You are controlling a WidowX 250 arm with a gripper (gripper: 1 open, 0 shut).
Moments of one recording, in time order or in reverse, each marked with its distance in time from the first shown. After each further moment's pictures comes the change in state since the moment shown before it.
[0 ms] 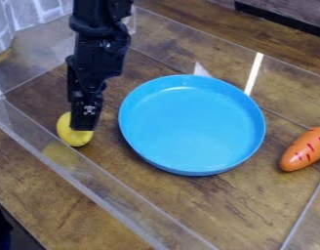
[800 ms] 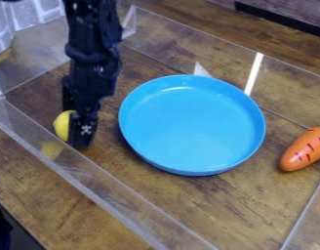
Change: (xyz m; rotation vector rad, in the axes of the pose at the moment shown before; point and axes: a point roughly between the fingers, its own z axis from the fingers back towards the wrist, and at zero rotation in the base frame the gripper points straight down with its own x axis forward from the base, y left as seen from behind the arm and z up) arm 0.005 0.013 -0.037 0.020 -0.014 0.035
